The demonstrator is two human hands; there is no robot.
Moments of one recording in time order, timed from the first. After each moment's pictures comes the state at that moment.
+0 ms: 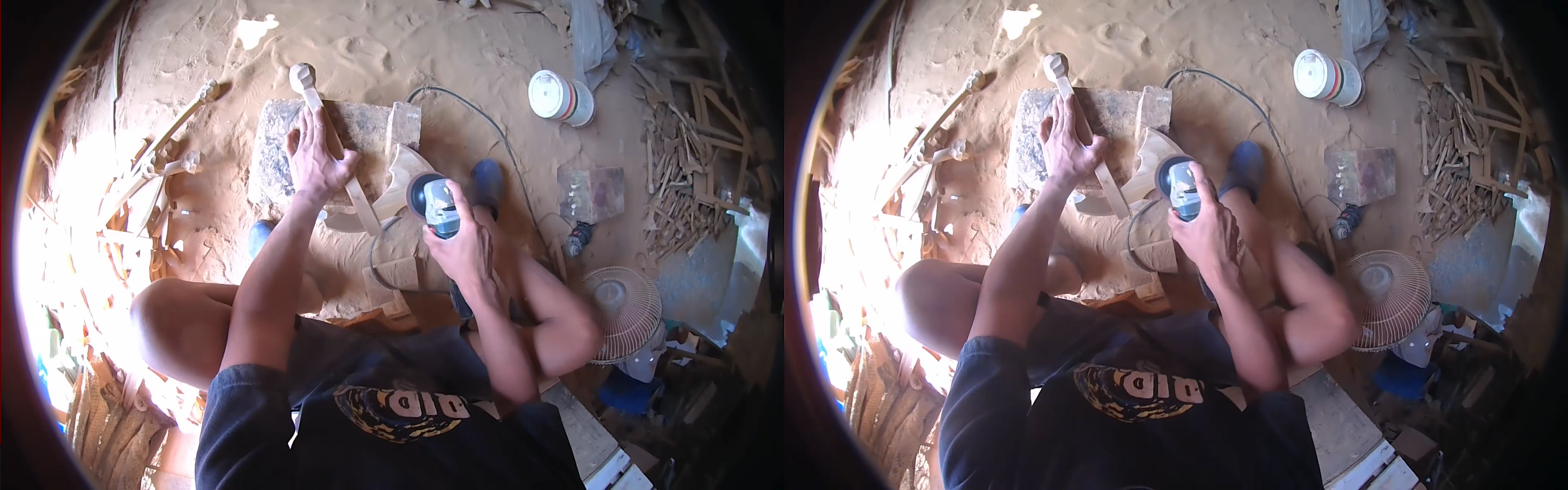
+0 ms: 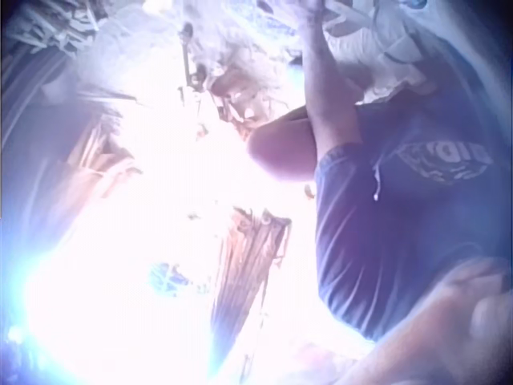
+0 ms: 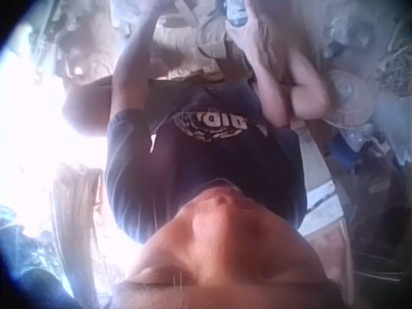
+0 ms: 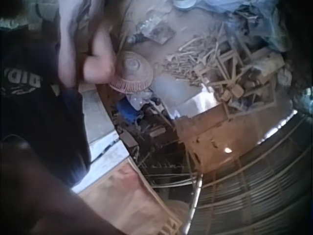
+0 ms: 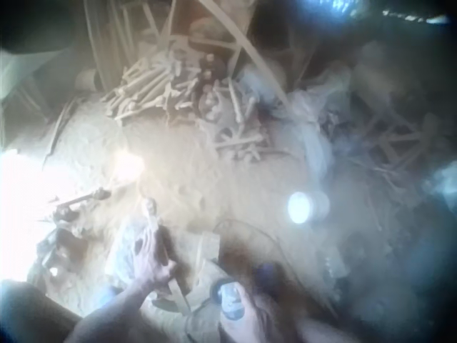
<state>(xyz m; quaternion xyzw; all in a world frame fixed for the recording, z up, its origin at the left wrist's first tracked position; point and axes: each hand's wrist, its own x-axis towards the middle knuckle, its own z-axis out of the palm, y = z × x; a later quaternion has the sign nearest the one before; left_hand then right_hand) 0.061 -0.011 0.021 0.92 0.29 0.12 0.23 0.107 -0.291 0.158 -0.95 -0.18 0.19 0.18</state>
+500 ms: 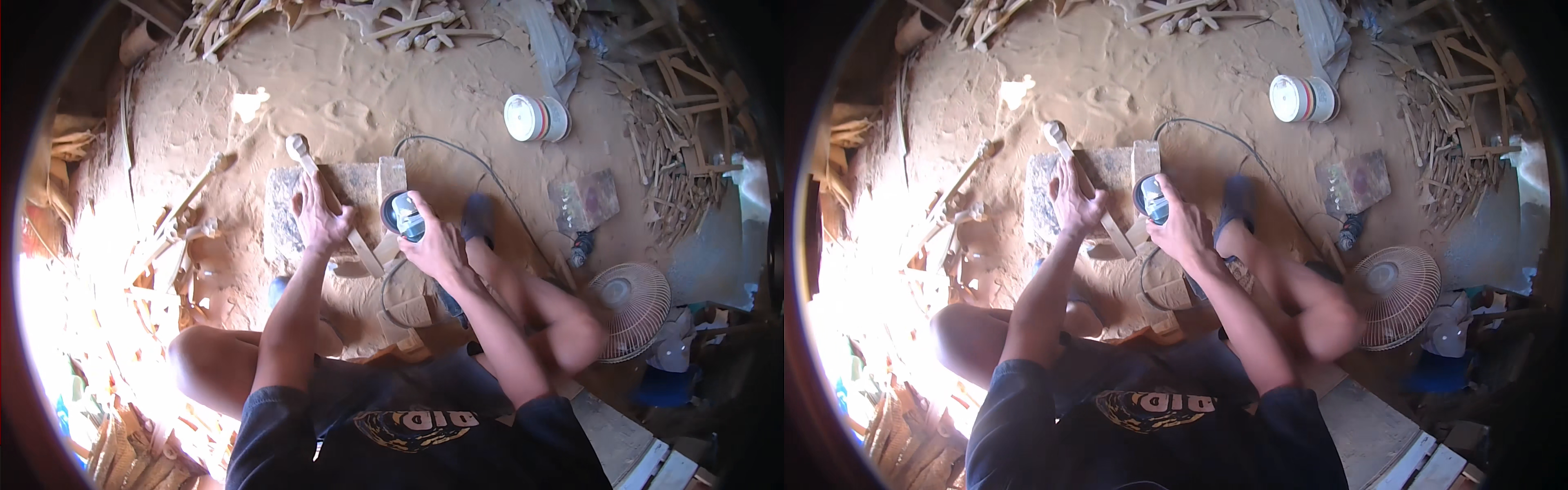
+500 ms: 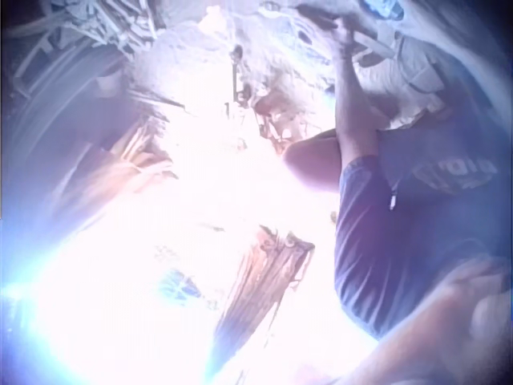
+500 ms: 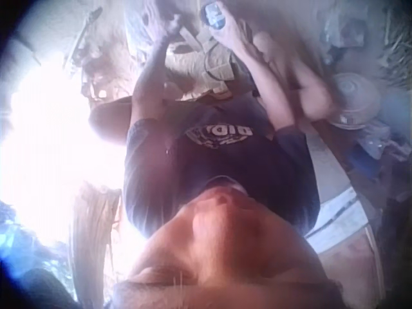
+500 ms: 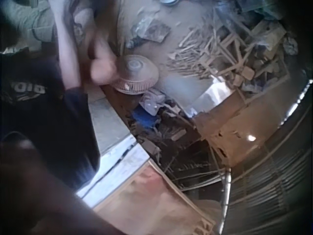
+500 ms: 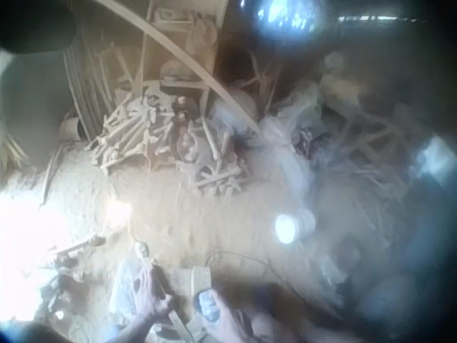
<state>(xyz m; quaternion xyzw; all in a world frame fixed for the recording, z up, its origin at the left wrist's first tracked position) 0.067 -0.014 0.024 0.92 0.28 0.13 0.24 0.142 -0.248 0.156 -0.93 -0.21 0.19 0.24</state>
